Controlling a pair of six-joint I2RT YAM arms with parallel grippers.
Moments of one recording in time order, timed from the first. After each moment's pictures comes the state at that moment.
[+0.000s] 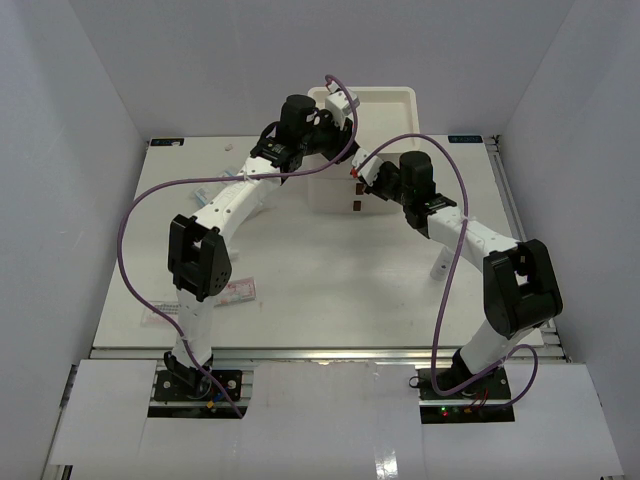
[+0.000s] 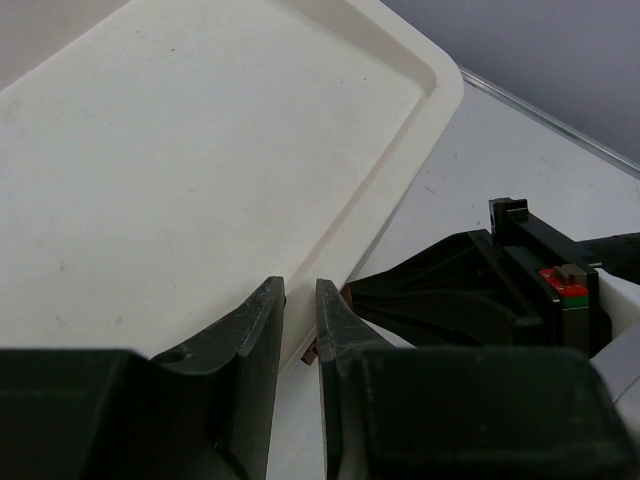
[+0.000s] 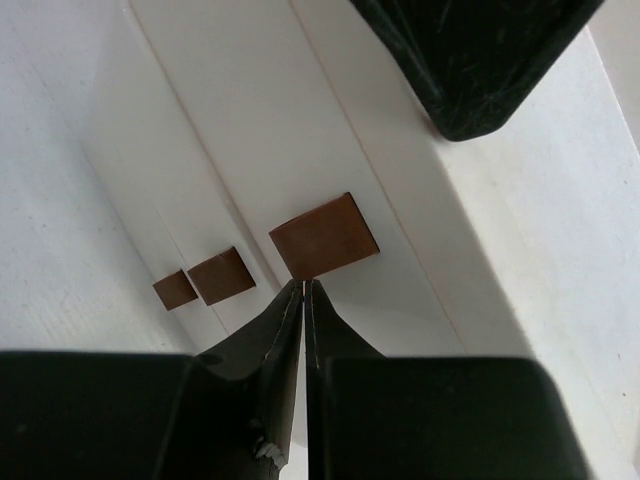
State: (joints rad) left arm -0.53 2.08 2.02 -0.24 0.45 0.06; right arm 0.41 1.65 1.12 0.22 -0.29 -0.77
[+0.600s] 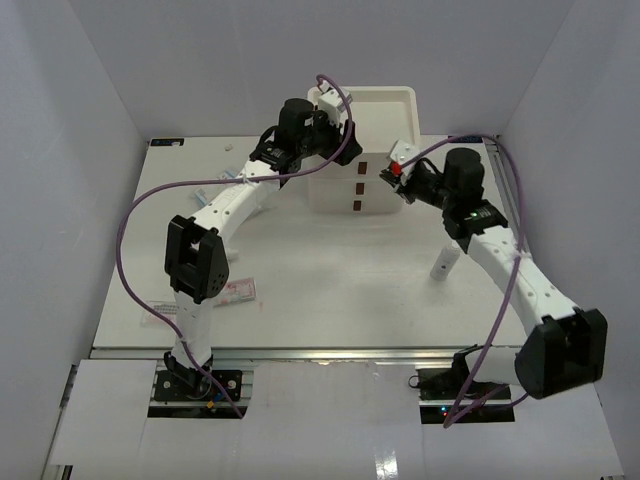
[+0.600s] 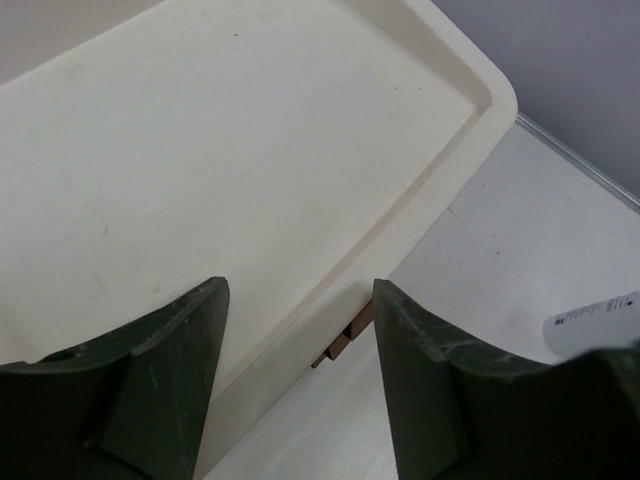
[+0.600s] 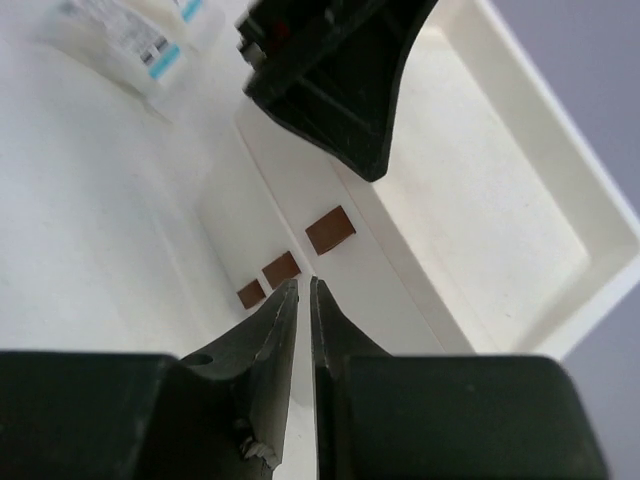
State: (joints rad) left arm -0.53 2.05 1.96 -0.17 0.35 -0.03; right arm 0.33 1.34 1.09 0.01 -0.54 -0.63
